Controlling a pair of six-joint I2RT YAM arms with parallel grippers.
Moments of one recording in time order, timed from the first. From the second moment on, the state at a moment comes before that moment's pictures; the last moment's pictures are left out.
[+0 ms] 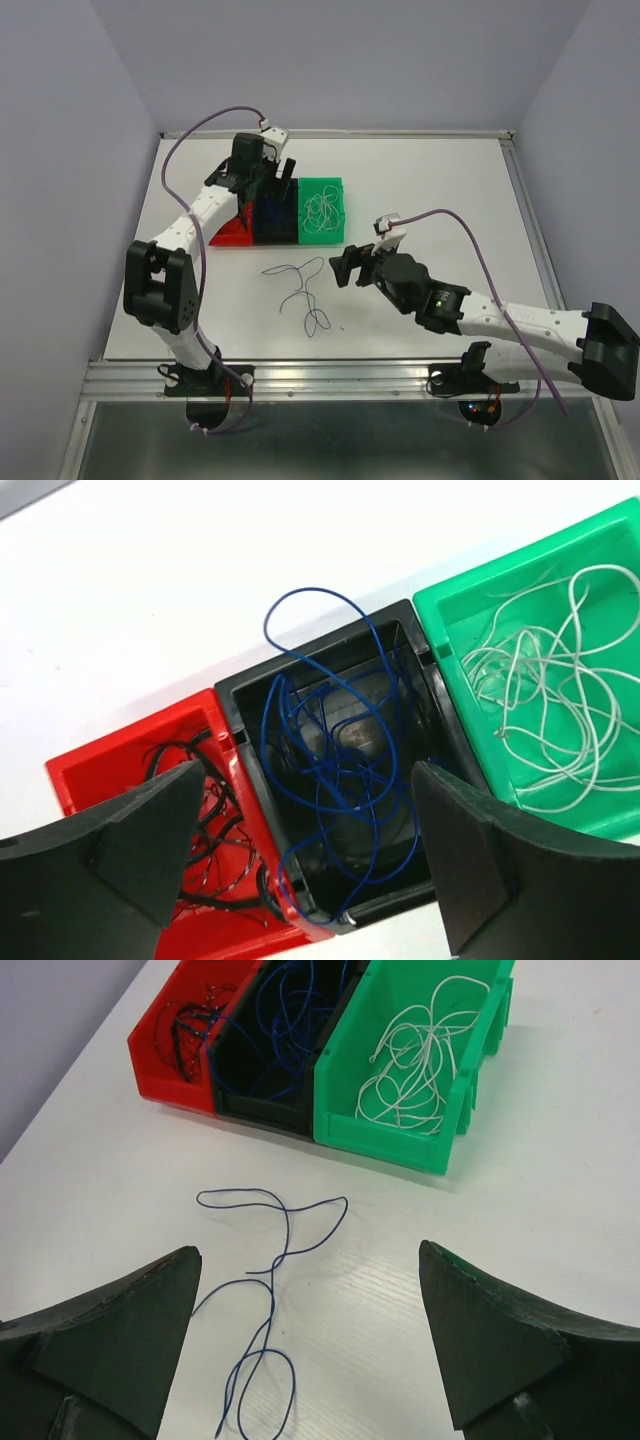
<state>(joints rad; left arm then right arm) -0.32 1.68 1.34 -0.30 -0.04 0.15 1.09 1.11 0.65 0.22 0.54 0.46</state>
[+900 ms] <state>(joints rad) -0.82 1.46 0.88 -0.46 0.05 0.27 1.09 0.91 0.58 0.20 0.60 0.50</state>
